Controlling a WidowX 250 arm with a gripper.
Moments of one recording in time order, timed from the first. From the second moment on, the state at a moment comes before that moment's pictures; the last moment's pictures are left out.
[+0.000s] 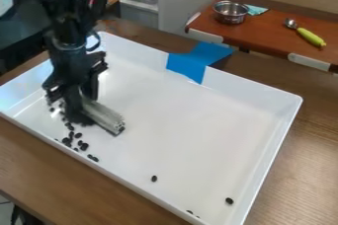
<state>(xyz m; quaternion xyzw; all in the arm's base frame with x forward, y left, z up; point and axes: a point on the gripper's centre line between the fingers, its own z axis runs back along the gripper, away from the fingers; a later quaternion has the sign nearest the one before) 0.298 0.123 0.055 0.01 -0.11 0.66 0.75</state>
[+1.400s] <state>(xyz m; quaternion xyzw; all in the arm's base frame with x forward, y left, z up) 0.357 0.144 0.098 -0.05 -0.14 0.69 0.71</state>
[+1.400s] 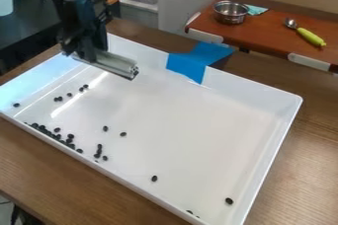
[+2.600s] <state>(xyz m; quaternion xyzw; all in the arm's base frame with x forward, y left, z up) 0.290 0.131 0.061 -0.03 -0.09 0.70 0.71</state>
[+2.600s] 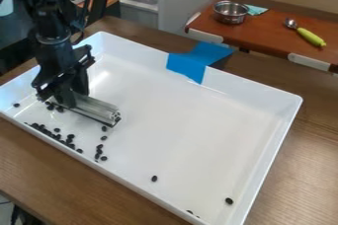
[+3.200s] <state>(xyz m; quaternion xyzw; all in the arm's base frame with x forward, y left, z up) 0.243 0.106 0.059 -0.01 -0.09 0.68 0.73</state>
